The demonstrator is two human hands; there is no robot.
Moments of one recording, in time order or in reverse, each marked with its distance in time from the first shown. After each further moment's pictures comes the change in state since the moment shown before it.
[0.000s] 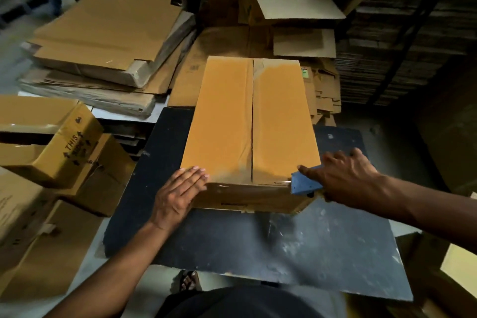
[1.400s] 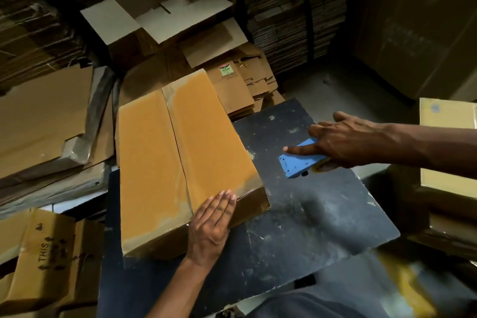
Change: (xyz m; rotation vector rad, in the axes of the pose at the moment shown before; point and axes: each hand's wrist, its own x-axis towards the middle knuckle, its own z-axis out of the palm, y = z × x) left_hand 0.092 0.142 0.072 -0.119 -0.231 0.258; right_hand -0.056 0.140 0.131 0.168 0.106 -0.092
